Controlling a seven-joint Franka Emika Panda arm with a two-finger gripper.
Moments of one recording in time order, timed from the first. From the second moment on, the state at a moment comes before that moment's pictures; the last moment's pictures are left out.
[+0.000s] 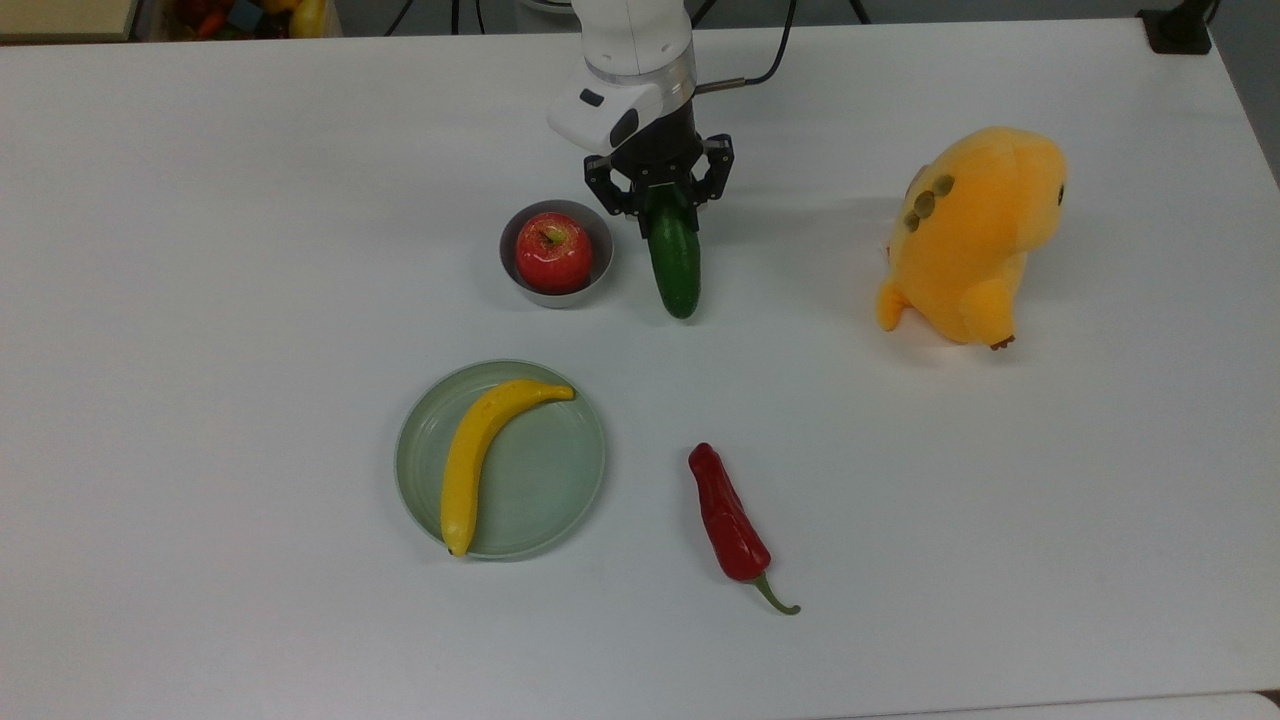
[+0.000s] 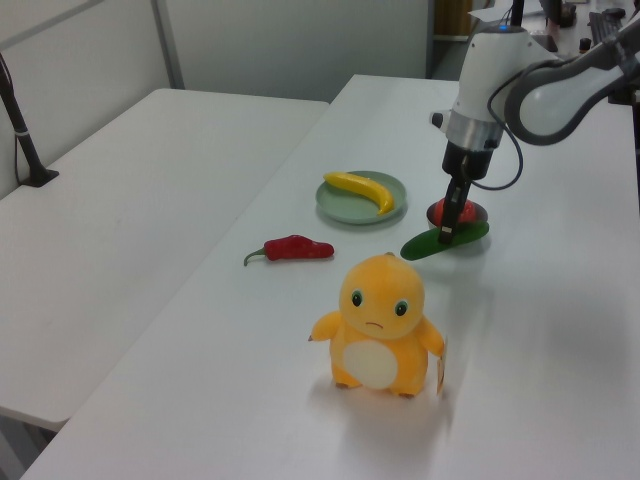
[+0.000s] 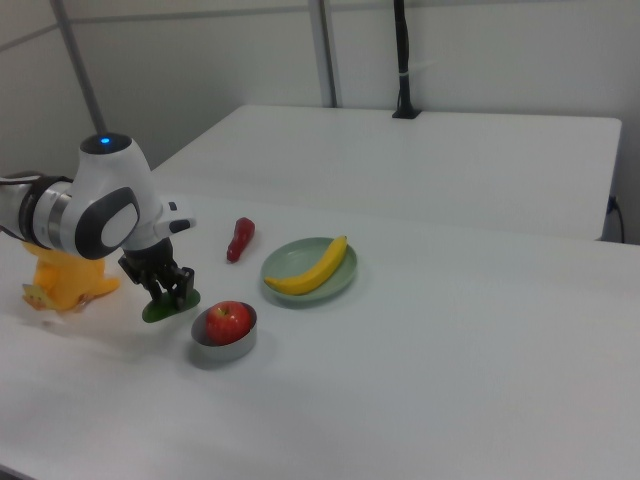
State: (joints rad) arm 0.15 0.10 0.09 -2.17 0.16 2.44 -0.01
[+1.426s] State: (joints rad) arm 0.12 0.10 0.09 -1.98 0.04 2.24 0.17
